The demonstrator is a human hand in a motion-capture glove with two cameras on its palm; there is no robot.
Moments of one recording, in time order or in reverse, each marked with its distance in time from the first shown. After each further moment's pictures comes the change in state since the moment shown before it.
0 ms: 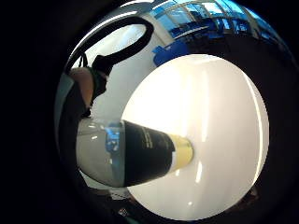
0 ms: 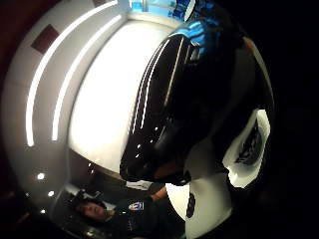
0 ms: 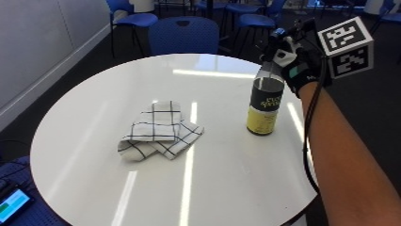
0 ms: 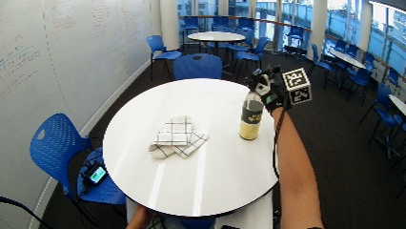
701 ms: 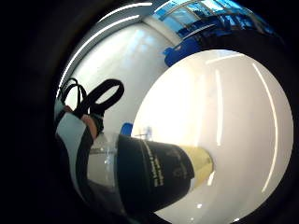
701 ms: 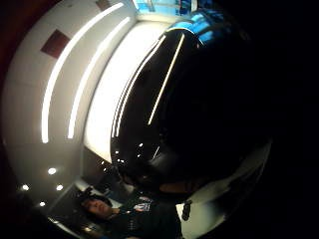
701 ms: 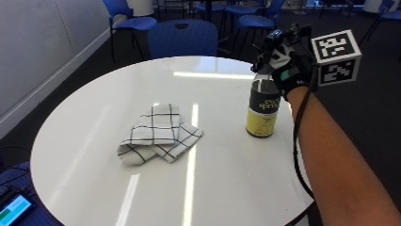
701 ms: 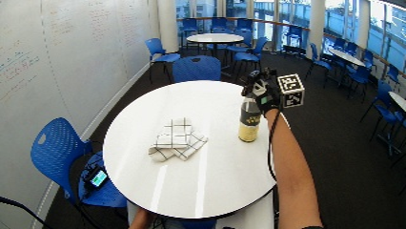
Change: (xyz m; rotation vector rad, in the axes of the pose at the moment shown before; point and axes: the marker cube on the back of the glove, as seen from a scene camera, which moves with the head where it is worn) arm 0.001 -0.006 0.022 0.041 -0.151 -0.033
